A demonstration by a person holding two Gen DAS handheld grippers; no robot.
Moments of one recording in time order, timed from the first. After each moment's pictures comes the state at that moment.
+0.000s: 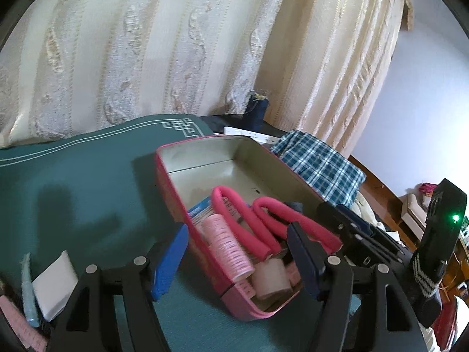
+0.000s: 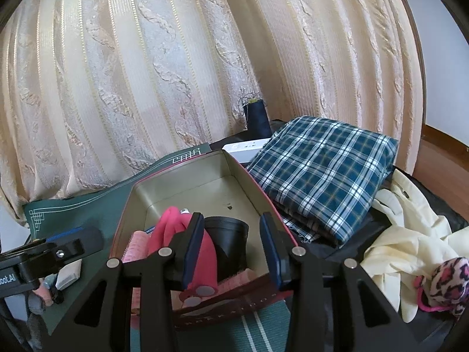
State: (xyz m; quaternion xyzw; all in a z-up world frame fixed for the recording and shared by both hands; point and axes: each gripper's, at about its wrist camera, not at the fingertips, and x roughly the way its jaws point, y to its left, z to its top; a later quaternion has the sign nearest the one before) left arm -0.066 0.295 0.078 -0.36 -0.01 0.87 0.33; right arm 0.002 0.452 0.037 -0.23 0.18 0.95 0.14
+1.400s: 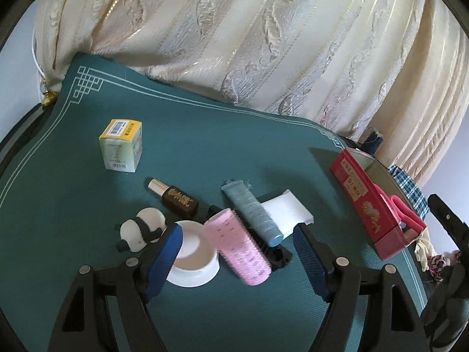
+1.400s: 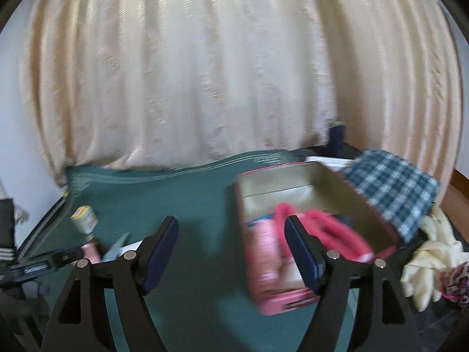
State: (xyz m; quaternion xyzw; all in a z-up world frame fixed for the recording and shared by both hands) left arm -0.045 0.037 0.038 -0.38 -0.10 0.91 0.14; right arm 0.004 0.305 0.081 -0.23 0.09 0.97 0.03
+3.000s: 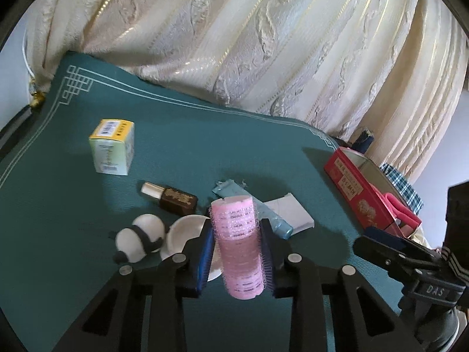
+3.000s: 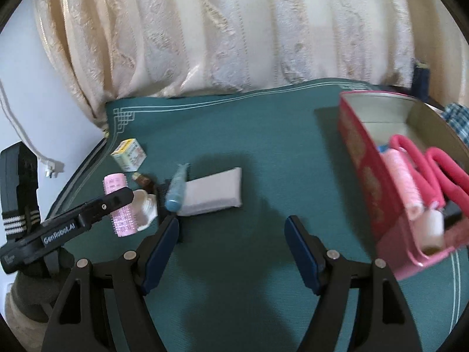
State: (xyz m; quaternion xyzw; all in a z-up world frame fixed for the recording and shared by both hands) left arm -0.046 0.029 0.028 -0.36 -0.11 0.91 0.17; right arm -0.052 0.233 0.032 -0.37 0.10 0.92 -0.11
